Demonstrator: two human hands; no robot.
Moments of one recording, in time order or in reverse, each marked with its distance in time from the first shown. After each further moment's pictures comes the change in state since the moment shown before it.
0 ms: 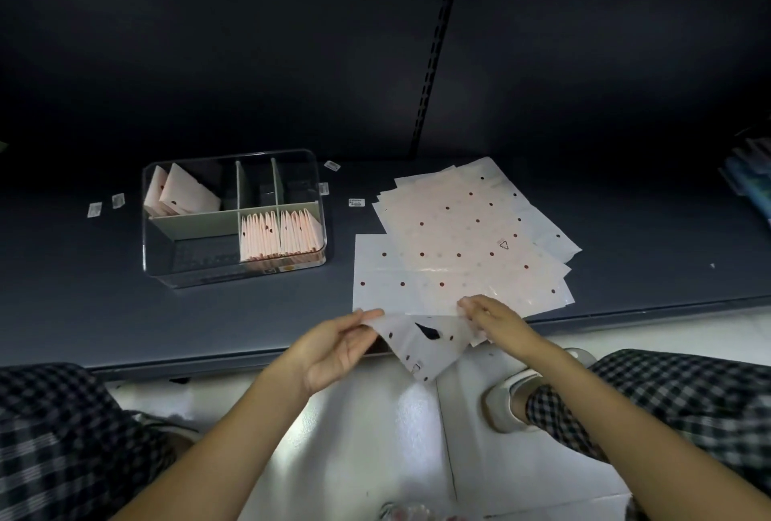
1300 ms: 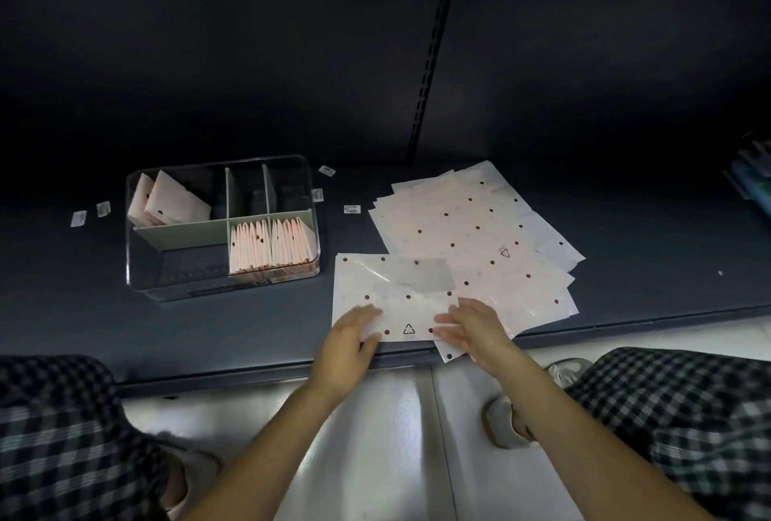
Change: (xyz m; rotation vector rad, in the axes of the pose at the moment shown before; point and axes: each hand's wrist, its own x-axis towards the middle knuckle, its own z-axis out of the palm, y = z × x) left_hand 0.051 -0.021 -0.013 1.568 0.220 0.885; right_hand 0.030 -0.019 0.033 0.862 0.178 0.316
